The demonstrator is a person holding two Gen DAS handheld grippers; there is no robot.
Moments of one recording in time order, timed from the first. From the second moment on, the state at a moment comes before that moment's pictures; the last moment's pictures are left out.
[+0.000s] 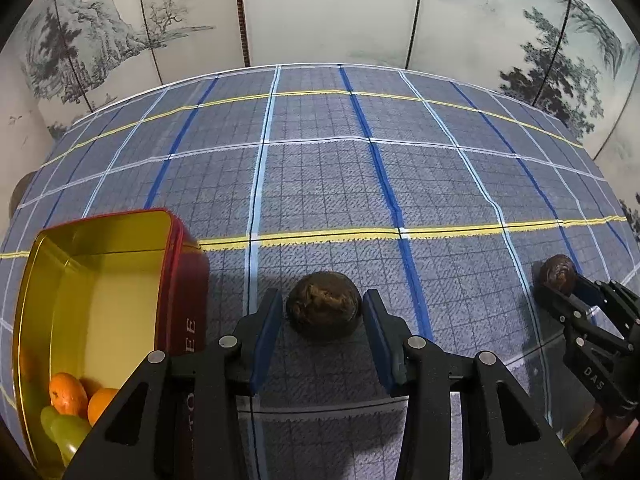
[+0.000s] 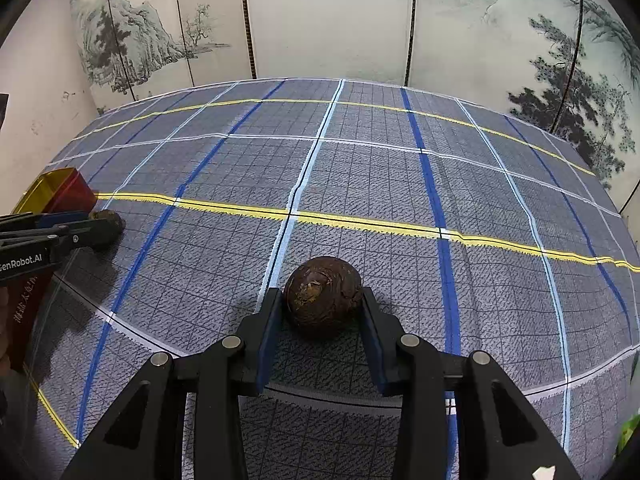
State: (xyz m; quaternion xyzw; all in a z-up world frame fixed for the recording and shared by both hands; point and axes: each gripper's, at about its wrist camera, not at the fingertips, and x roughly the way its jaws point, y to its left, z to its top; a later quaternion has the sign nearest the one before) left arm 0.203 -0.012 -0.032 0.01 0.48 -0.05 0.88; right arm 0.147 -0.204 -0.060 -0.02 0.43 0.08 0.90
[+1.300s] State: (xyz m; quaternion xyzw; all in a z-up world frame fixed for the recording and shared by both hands) left arm 0.162 -0.013 -0.028 0.01 0.48 -0.06 0.87; right arm 0.147 -0.203 -0.061 -0.02 0.43 0.08 0.90
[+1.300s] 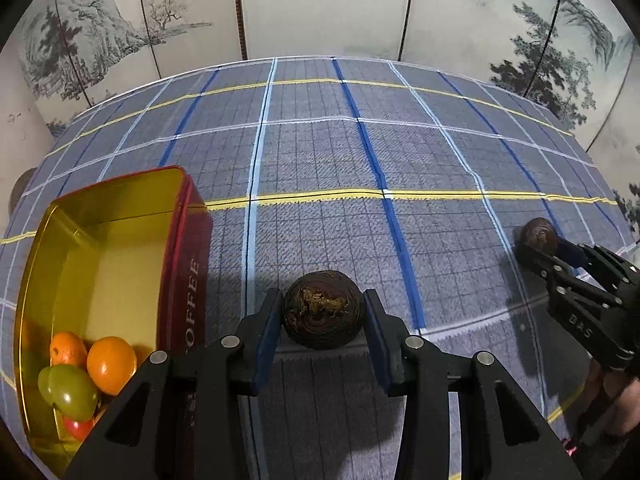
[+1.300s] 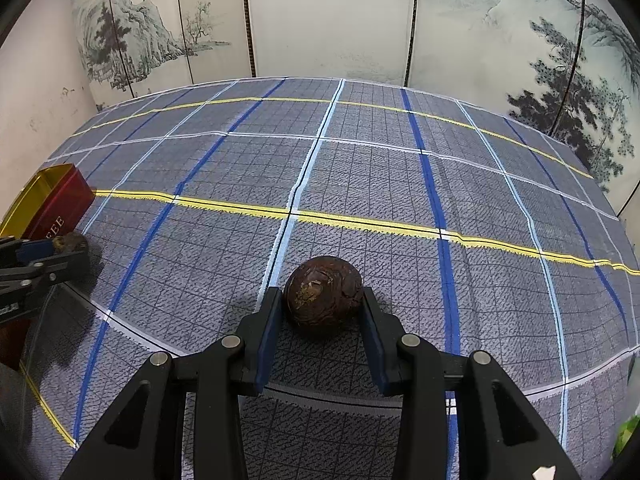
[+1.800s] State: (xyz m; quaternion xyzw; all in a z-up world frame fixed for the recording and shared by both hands) left arm 0.128 0.000 0.006 0.00 0.46 -0.05 0.89; right arm 0.146 -0.203 -0.061 -0.03 0.43 0.08 0.90
